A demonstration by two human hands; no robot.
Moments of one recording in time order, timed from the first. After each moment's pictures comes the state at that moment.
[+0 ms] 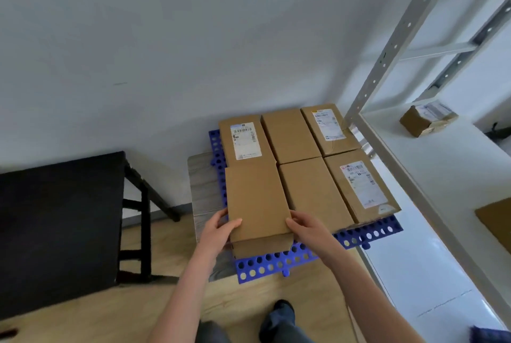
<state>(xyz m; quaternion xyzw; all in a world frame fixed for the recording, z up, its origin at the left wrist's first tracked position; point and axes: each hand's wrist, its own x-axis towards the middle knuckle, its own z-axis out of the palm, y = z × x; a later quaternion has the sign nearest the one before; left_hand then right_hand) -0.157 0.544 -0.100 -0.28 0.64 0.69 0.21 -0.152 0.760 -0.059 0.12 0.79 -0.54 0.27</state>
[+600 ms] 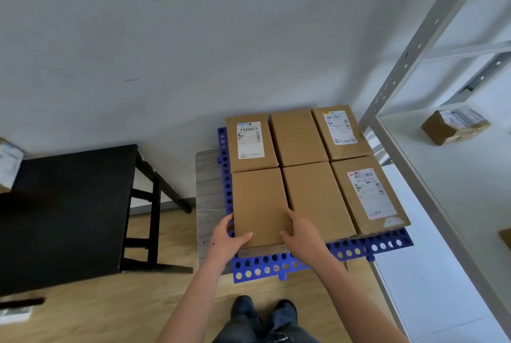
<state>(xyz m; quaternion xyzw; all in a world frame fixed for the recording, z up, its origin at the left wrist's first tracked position) -0.153 0.578 -0.127 -0.28 0.76 0.55 0.18 -0.174 0.763 -0.086 0.03 0.90 -0.32 0.28</state>
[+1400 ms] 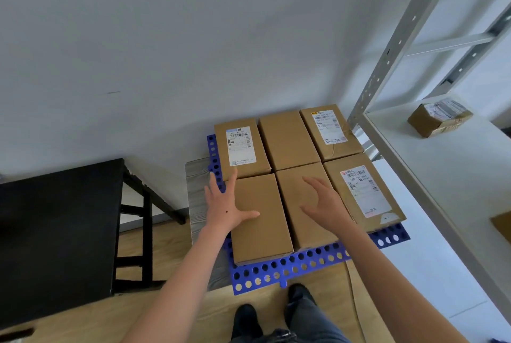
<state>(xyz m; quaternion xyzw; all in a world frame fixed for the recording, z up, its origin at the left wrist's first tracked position) -0.239 0.576 -0.119 -0.09 0.94 0.29 0.13 -0.232 0.821 -0.087 0.00 0.94 -0.34 0.11</state>
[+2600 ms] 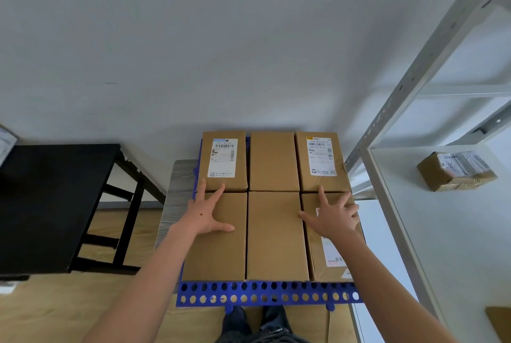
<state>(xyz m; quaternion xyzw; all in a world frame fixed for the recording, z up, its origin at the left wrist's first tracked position) -0.270 0.613 -0.127 -0.14 0.93 0.24 0.26 -0.330 0.920 -0.113 0.05 0.97 0.00 0.24</state>
